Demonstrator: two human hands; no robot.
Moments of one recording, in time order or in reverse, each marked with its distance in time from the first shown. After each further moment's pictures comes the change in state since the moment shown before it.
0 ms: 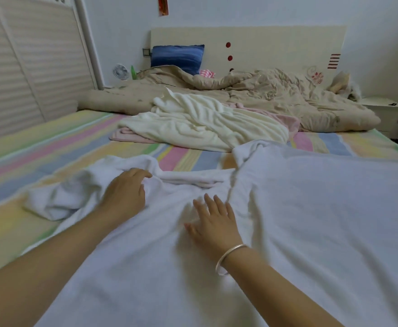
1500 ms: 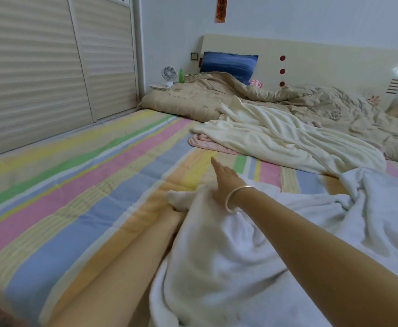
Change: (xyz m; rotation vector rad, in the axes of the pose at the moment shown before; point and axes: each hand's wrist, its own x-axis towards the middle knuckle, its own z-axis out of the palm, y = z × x) left_hand -0.009 -0.240 -0.016 -0.921 -0.124 -0.952; right_hand 0.187 -0.281 0.018 0.034 -0.096 -0.049
